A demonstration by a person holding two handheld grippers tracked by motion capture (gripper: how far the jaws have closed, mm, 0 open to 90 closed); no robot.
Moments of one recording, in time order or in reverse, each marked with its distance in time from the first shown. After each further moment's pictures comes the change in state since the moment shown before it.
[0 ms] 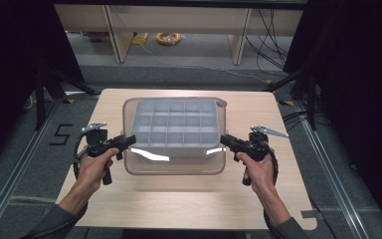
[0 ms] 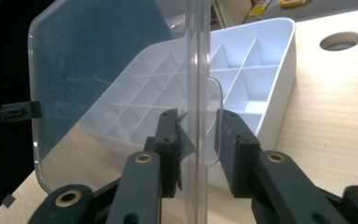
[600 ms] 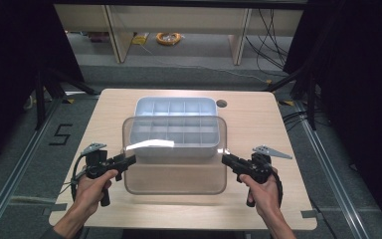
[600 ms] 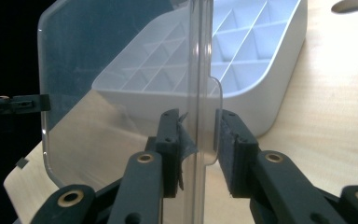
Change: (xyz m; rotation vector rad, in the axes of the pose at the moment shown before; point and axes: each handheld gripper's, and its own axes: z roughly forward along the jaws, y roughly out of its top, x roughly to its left) left arm -0.003 -0.048 -0.018 0.032 -0.017 0.001; right arm 0.004 -0.046 -0.026 0.032 0.029 -0.035
